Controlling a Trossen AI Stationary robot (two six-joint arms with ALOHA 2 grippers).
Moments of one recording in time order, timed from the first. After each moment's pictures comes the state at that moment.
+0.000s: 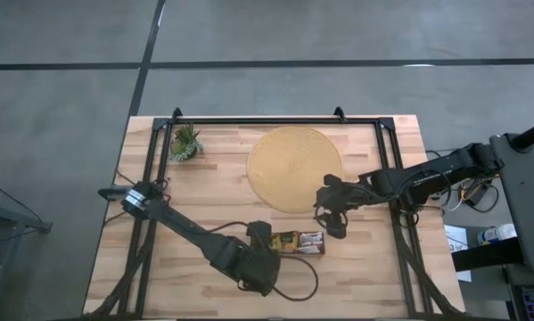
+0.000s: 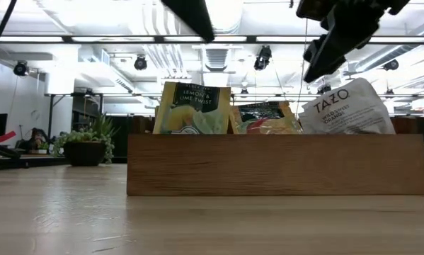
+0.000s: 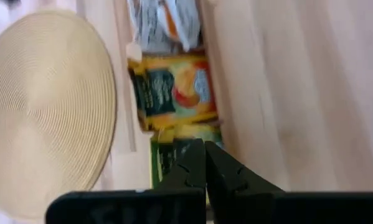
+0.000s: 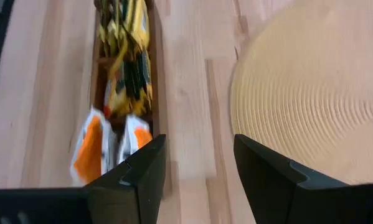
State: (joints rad) left arm -0.53 2.01 1.84 -0.98 -0.46 -0.24; right arm 0.21 1.24 0.87 -0.50 0.06 0.30
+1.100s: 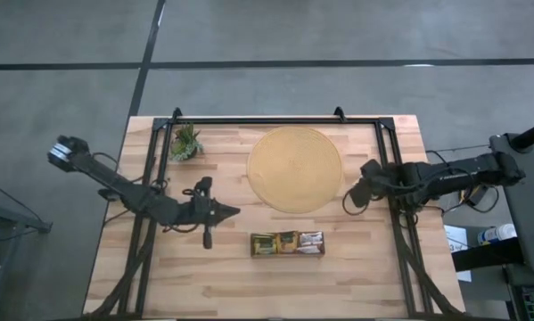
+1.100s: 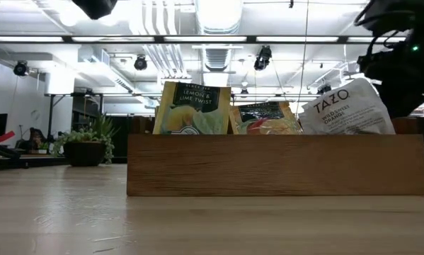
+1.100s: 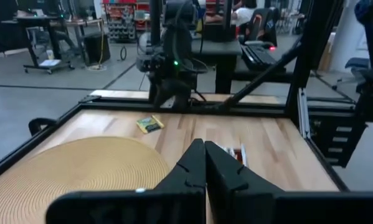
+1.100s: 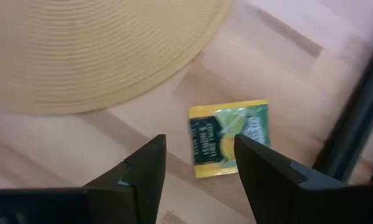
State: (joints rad) left arm -0.49 1.03 0.63 0.31 -0.59 -0.11; right arm 0.09 0.84 0.58 -1.07 0.42 1.04
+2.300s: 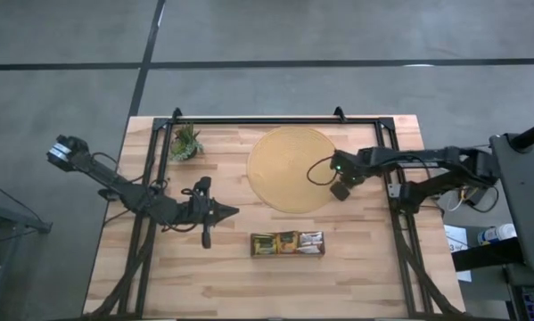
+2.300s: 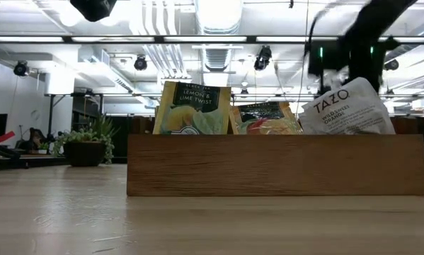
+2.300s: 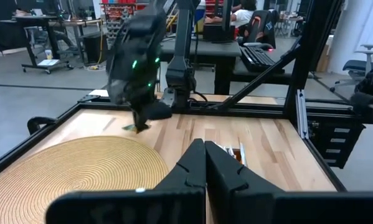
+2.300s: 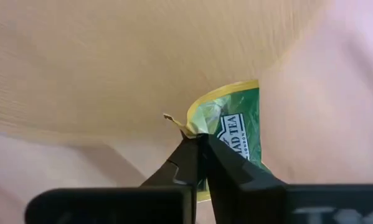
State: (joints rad) left arm -0.49 1.01 0.61 0.32 -0.58 -0.11; right arm -0.32 1.29 0.65 -0.78 0.13 0.49
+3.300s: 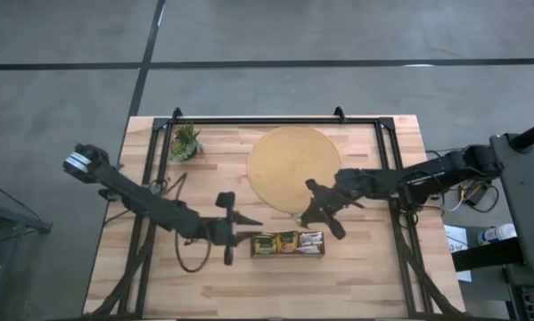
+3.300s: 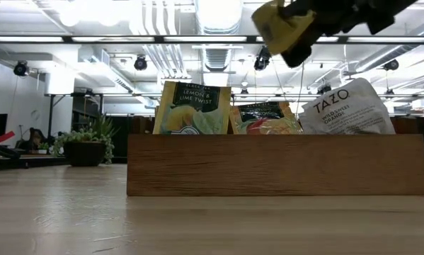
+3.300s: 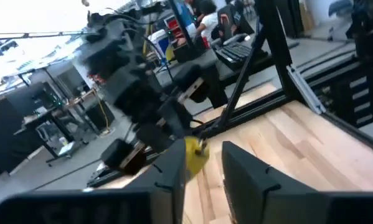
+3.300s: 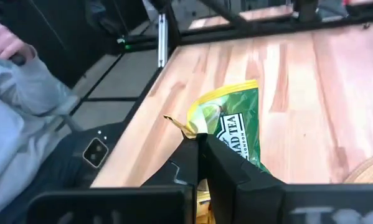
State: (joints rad) left arm -0.49 1.34 0.75 0.61 -0.49 0.42; right arm 0.11 1.24 0.67 0.21 -0.33 0.23
